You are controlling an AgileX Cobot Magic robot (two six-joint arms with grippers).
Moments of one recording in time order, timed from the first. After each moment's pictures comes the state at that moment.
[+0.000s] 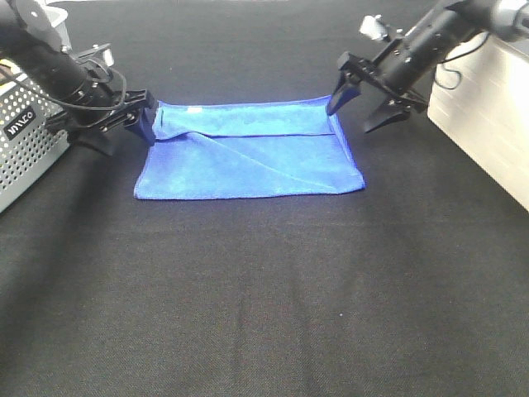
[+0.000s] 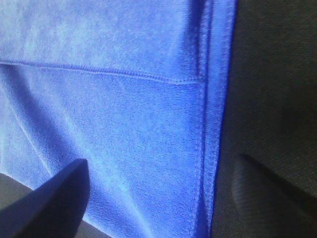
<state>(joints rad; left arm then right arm) -0.09 2.36 -1.84 -0.41 0.84 0.07 0.06 2.60 -2.36 0.55 1.21 -0.16</state>
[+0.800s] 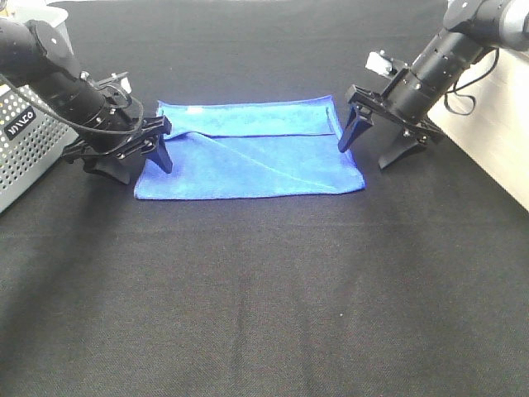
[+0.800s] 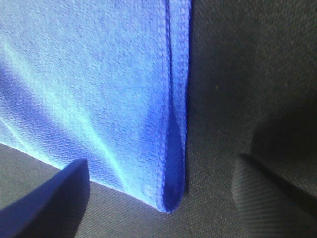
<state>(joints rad) -0.14 2.35 -1.72 -0.47 0.78 0.09 0.06 2.49 -2.07 0.47 1.21 -0.17</state>
